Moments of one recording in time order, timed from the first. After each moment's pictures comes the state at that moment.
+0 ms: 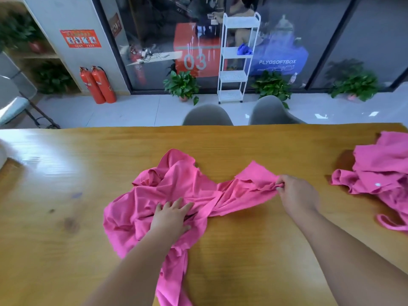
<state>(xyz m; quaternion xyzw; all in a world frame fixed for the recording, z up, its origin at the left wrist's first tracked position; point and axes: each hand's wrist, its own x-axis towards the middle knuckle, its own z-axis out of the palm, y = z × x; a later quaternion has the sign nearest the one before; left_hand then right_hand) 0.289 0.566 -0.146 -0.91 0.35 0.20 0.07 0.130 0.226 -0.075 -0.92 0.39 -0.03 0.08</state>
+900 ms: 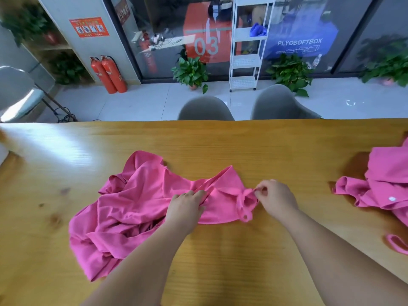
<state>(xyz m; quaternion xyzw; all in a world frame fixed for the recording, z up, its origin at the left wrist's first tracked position) 0.265 0.434 -0.137 -0.94 0.32 0.11 -0.05 0.161 0.152 -0.145 -0.92 0.29 0.05 0.27</state>
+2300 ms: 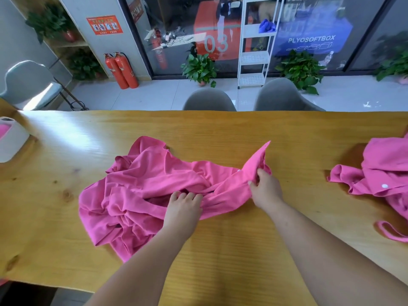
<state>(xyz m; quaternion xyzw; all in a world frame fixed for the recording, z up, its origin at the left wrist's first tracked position) 0.189 0.454 -0.163 -0.94 0.35 -0.03 0.00 0.136 0.183 -0.133 -0.88 0.32 0.01 0.34</state>
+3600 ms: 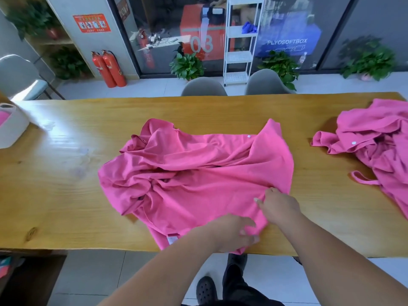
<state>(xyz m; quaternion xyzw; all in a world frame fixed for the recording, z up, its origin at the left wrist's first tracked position) 0.022 0.473 -0.113 -0.79 0.45 0.40 -0.16 -0.024 0.269 -0.129 -0.92 0.30 0.23 0.09</state>
